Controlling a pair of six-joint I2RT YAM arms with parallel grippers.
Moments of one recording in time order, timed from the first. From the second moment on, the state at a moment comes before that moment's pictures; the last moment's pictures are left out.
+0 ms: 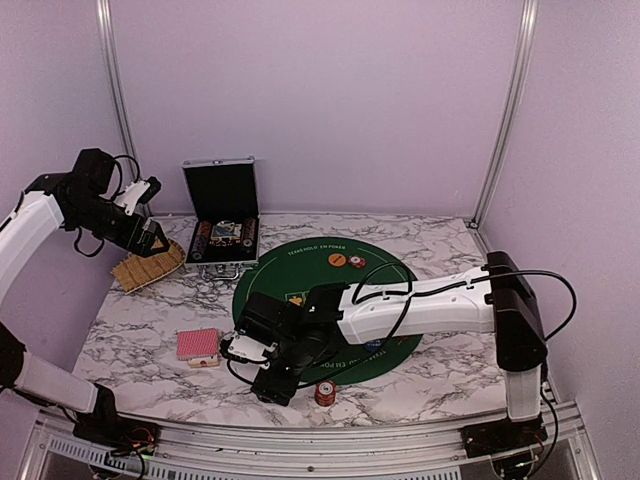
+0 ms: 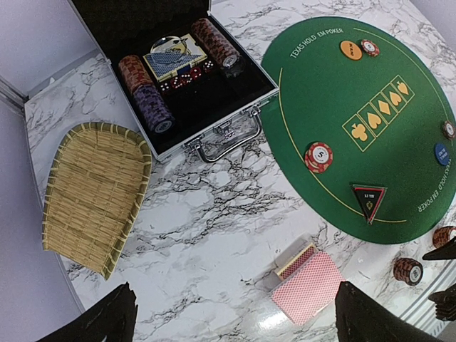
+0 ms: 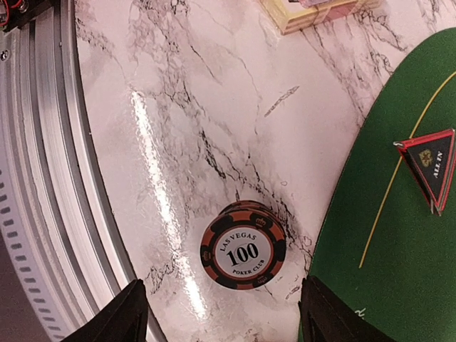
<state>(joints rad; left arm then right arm) -0.09 1.30 1.36 -1.03 0.27 0.30 1.31 2.08 1.68 -0.76 -0.06 0.01</state>
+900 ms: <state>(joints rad) -0.09 1.30 1.36 -1.05 0.27 0.30 1.31 2.13 1.69 -0.71 -0.06 0.01</state>
